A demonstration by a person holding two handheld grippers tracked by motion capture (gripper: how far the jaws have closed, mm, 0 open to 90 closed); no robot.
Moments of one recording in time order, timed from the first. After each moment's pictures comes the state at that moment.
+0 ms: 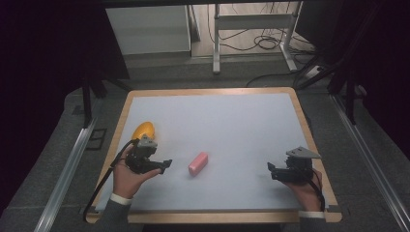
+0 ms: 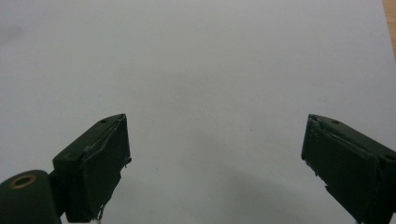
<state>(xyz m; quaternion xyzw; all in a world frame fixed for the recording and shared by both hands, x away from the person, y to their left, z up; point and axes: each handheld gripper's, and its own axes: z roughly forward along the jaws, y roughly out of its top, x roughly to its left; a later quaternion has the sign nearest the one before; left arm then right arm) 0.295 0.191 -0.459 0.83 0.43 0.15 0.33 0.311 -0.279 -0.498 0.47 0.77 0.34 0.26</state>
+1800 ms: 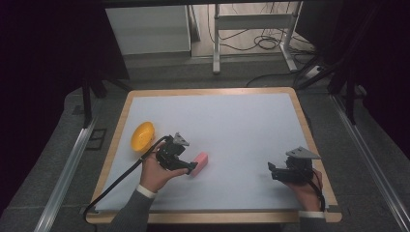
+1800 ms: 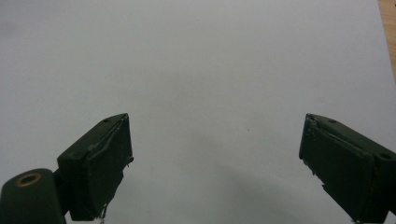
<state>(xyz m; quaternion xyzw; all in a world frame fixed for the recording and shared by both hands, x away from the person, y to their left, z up) 0.318 0.114 -0.462 0.87 0.37 0.10 0.30 0.312 -0.280 -0.500 0.47 0.77 0.34 0.26</state>
